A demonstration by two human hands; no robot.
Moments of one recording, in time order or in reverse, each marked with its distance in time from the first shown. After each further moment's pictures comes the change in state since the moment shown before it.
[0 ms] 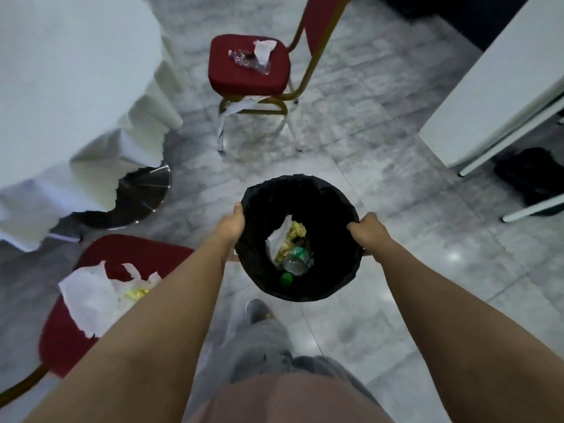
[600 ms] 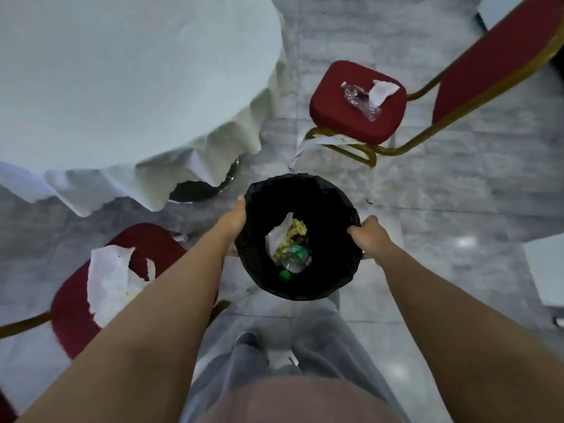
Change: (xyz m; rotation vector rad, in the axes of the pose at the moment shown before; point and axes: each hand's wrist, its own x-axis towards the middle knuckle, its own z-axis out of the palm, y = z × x) left_hand 0.101 0.133 -0.087 -0.441 0.167 -0.111; right_hand 0.175 -0.253 0.038 -0.325 -0.297 -0.236
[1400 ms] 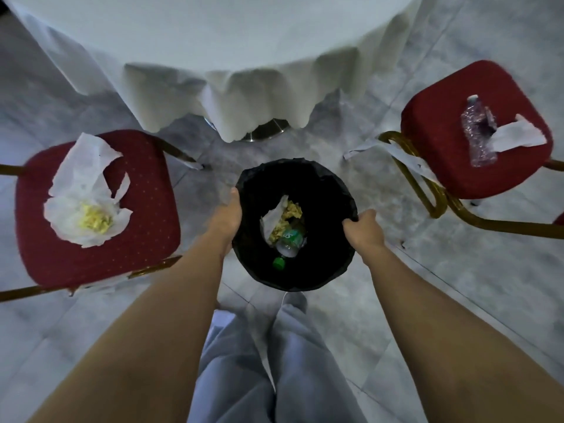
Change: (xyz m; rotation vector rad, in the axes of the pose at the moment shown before) left_hand 0.140 -0.012 0.069 -0.477 0.445 -0.156; right_hand 0.201 -0.087 0.013 -0.439 -0.224 -0.235
